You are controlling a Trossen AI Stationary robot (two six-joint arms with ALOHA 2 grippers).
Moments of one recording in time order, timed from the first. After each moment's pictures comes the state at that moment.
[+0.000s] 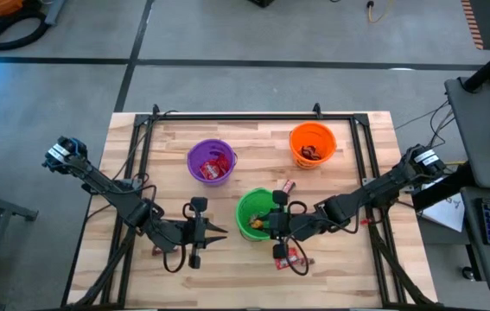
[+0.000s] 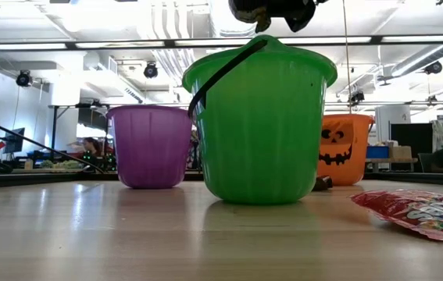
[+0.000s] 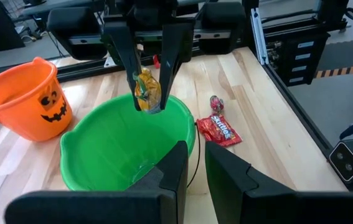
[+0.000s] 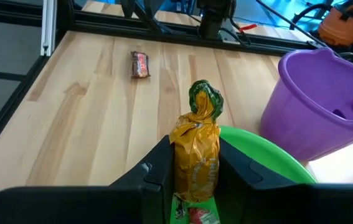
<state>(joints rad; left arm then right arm) -0.62 1.34 0.93 -0.04 -0.57 -0.12 0.43 1.59 1.07 0.01 0.44 0.10</state>
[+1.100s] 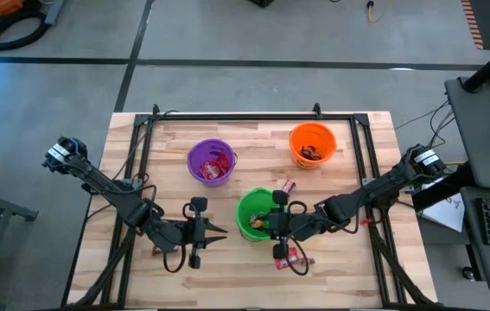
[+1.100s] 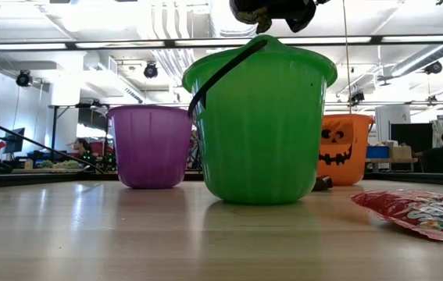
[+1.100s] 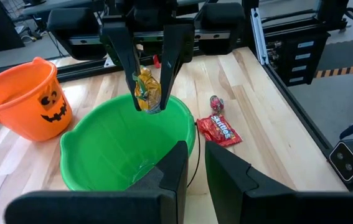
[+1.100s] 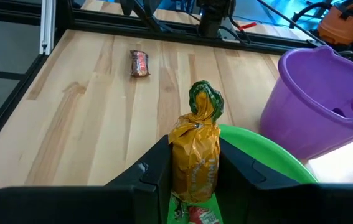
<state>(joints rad) -0.62 1.34 0.93 -0.05 -0.57 -0.12 0.43 1.59 1.07 0.00 0.44 0.10</state>
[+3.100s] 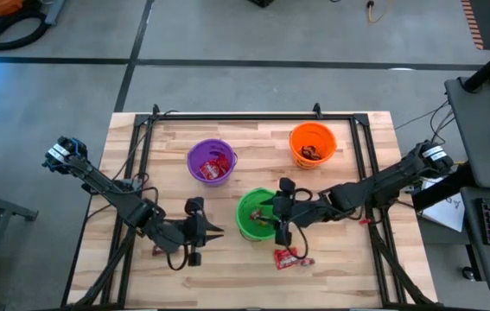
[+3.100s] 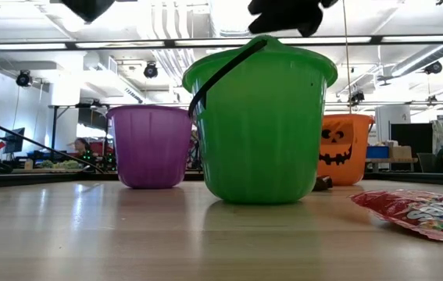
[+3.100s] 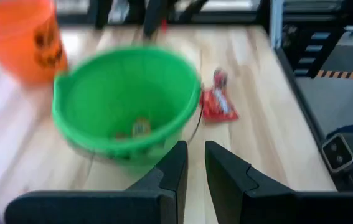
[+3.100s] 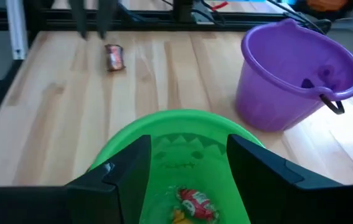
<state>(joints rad) -0.63 1.34 0.92 -0.19 -0.56 -0.38 0.37 1.49 1.07 -0.15 0.42 0.21</state>
